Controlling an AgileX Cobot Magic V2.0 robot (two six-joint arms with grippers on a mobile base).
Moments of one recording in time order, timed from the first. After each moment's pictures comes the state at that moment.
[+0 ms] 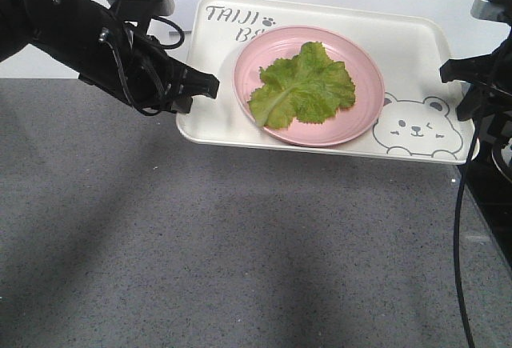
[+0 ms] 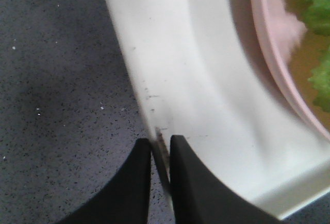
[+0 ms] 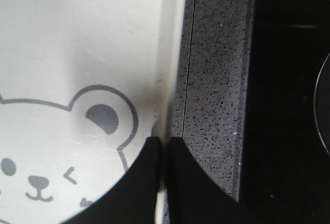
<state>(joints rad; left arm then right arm) -0.44 1.71 -1.66 -0.12 0.96 -0.09 -0.12 1.76 -1.72 0.26 1.24 -0.20</state>
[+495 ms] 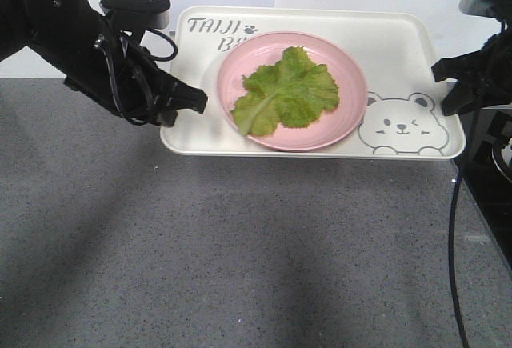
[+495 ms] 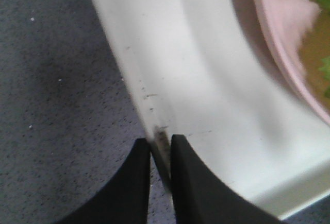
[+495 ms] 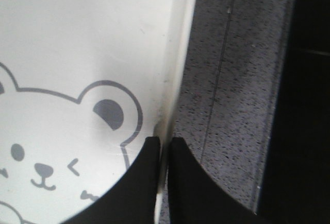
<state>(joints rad) -0.44 1.71 -1.66 -0.03 1.07 -0.11 -0.10 1.76 -1.72 0.35 1.23 -0.33</state>
